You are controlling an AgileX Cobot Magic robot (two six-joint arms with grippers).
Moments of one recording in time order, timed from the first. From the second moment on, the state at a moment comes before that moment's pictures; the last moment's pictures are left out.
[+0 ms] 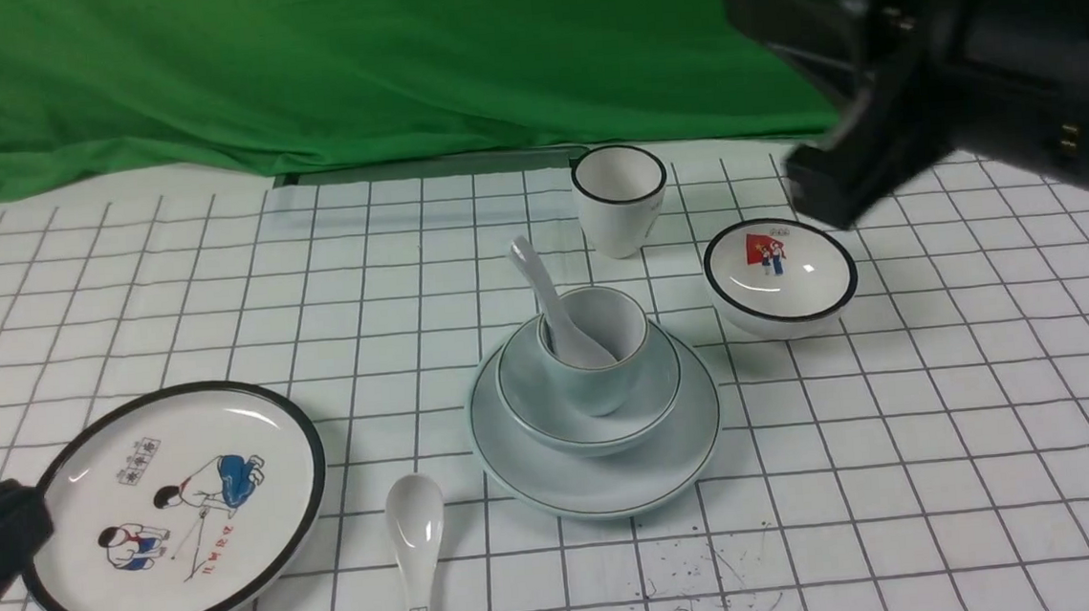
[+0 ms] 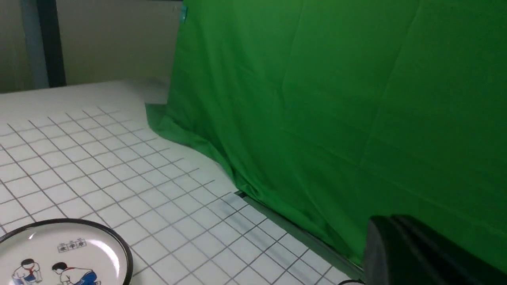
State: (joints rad) right arm 0.69 1.04 -0.96 0.10 -0.02 -0.29; left arm -0.45 0.20 -0.44 0.06 0.45 -0.07
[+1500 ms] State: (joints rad) right arm 0.31 0.30 -0.28 0.09 -0.04 -0.15; left arm -0.45 0.16 -0.44 0.06 0.45 -0.07
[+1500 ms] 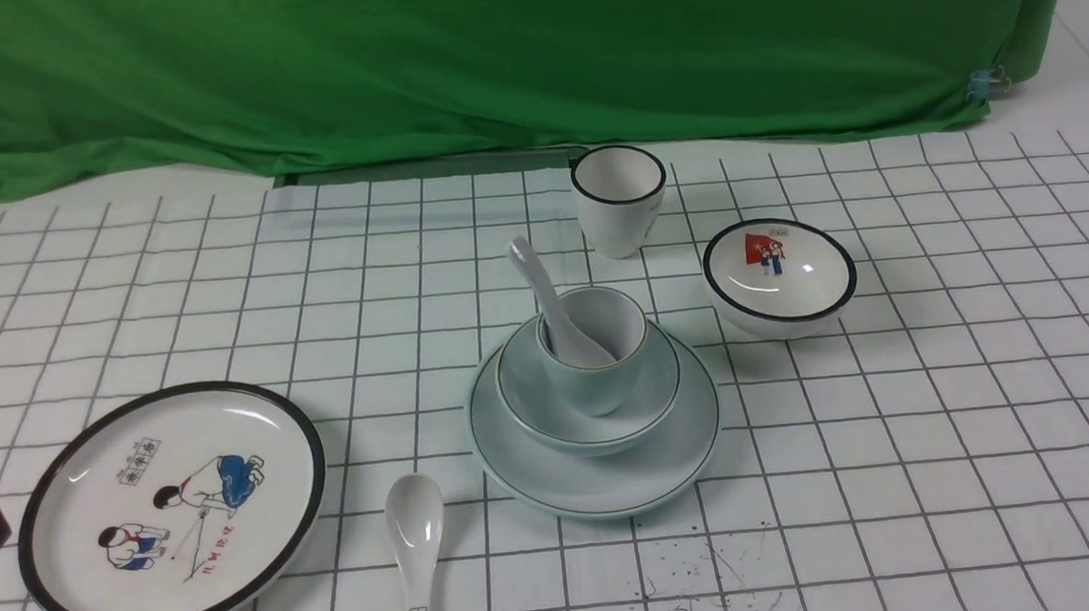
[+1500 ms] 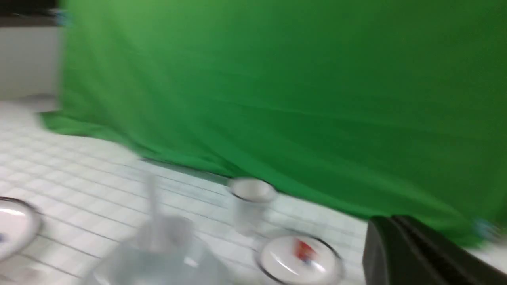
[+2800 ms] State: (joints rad) right arm -0.02 0.00 0.01 -0.07 0.22 0.08; left arm -0.45 0.16 -0.44 0.06 0.45 -0.07
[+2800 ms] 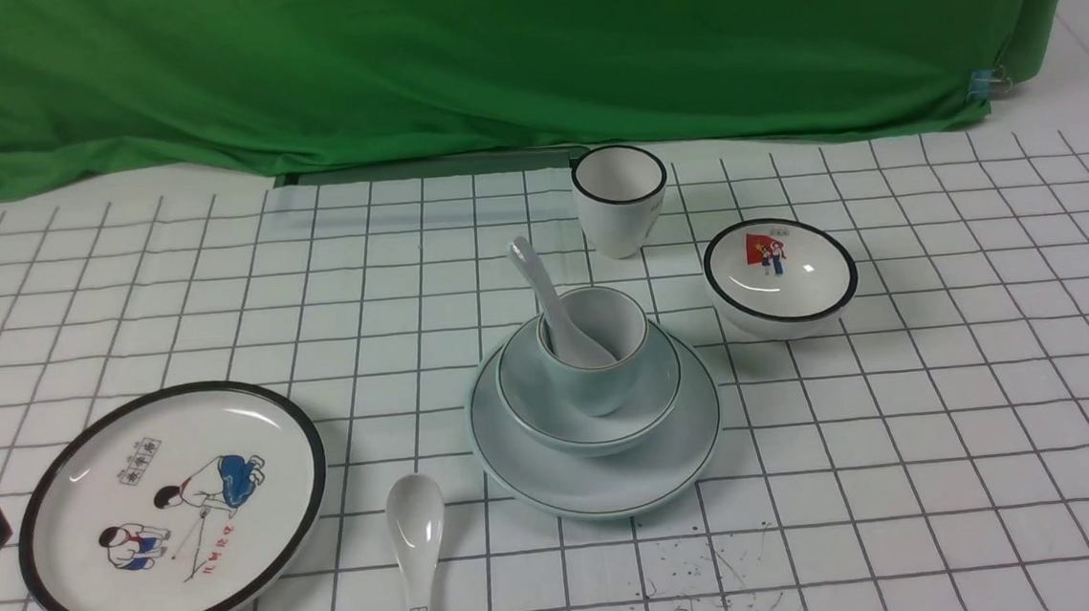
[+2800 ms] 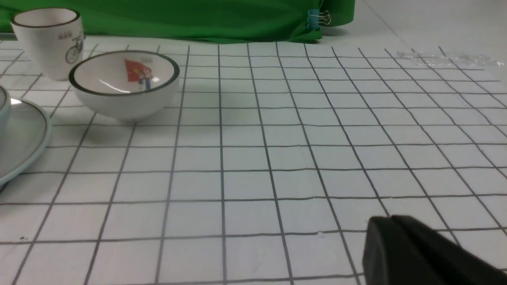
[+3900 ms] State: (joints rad) right arm -0.02 0.00 0.01 -0.07 0.22 0.08; left arm 0.02 0.06 -0.04 -0.03 0.01 0.05
